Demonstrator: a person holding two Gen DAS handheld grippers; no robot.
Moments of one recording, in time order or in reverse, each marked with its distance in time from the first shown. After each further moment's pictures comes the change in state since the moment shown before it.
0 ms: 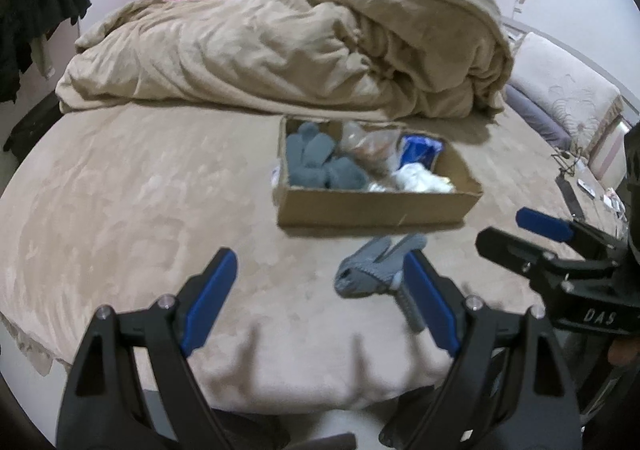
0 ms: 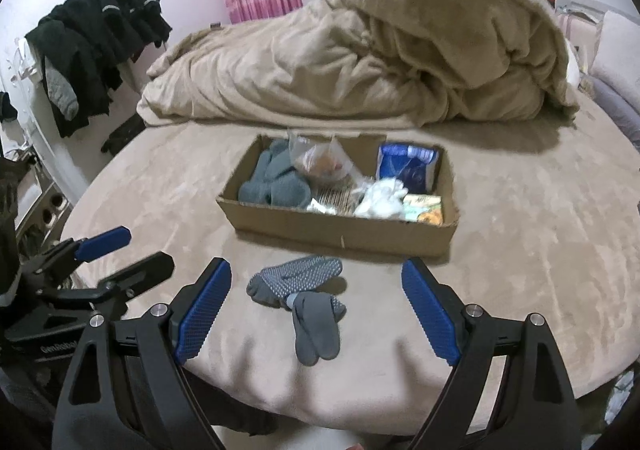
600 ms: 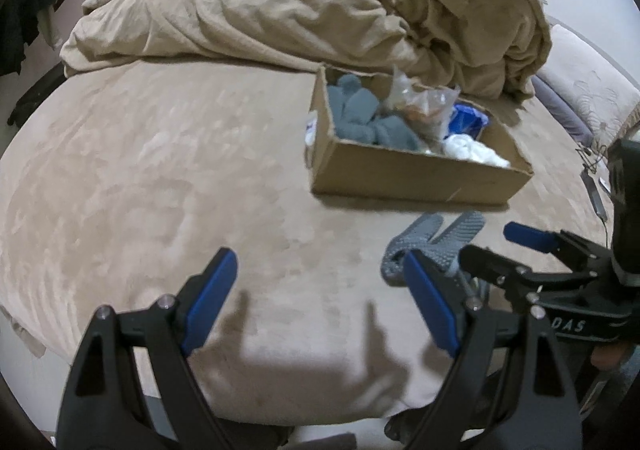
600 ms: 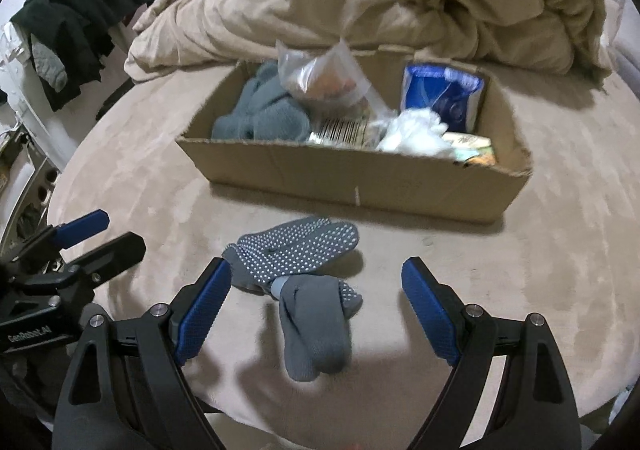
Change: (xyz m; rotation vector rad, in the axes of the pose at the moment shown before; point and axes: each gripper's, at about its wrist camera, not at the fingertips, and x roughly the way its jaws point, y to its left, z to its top) left arm 0.052 0.029 -0.015 -0.052 0.091 0.034; right arm 0.082 -0.004 -0.019 0.003 0.158 0.029
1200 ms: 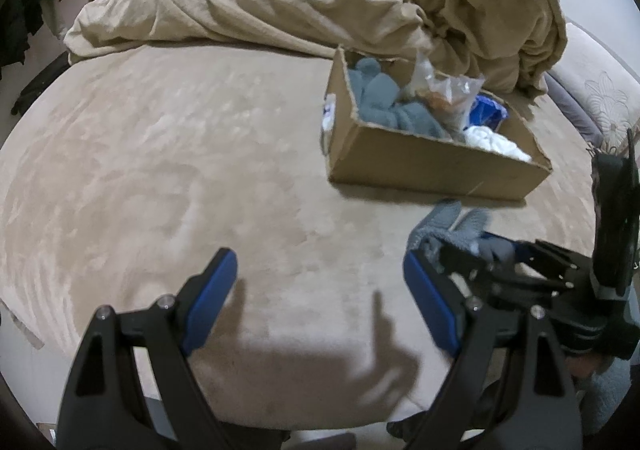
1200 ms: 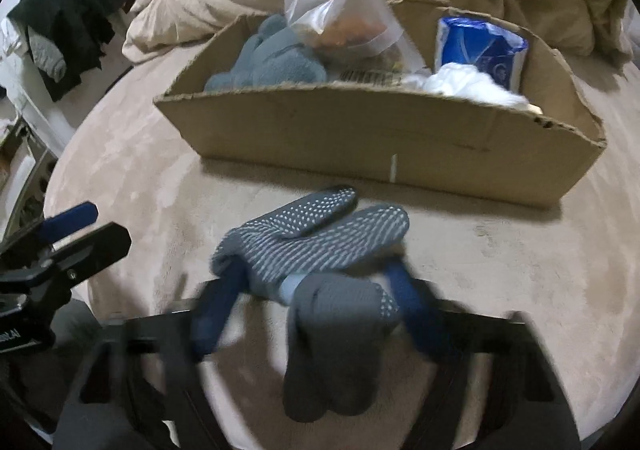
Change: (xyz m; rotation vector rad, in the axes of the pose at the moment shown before) left arm 0.011 0.008 -0.003 -0.016 0.028 0.021; right arm 0.031 -0.001 -0.005 0.009 0.034 0.024
